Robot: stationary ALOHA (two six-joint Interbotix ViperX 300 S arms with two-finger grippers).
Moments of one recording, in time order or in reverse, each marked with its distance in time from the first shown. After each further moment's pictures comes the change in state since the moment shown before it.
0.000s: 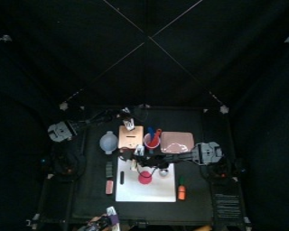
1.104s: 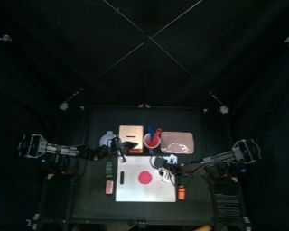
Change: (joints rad) left arm -0.680 -0.511 0.637 -0.221 -1.126 -0.064; right arm 0.164 -0.583 0.535 0.341 0.212 0.000
